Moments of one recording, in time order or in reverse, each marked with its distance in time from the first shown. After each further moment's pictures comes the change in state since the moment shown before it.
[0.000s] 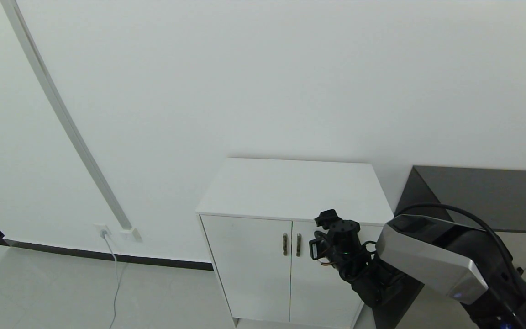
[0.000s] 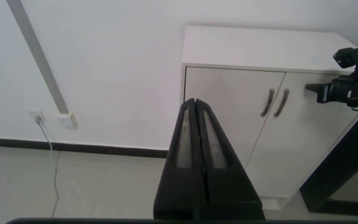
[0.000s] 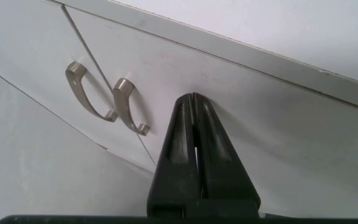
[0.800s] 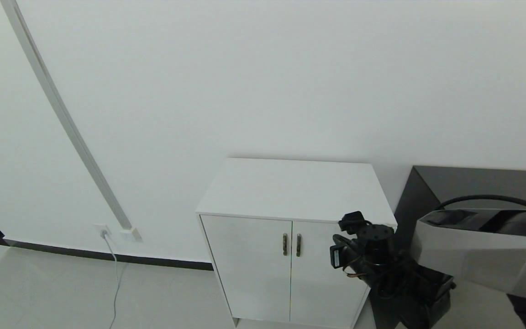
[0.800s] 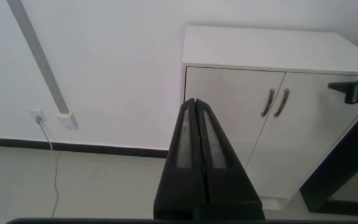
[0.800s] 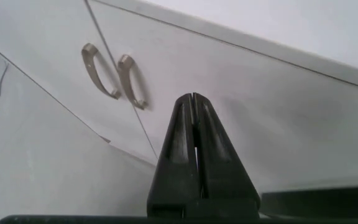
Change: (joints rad) left arm 0.000 0.000 0.000 0.000 0.000 0.000; right arm -0.012 -0.231 0.442 -0.226 0.000 0.003
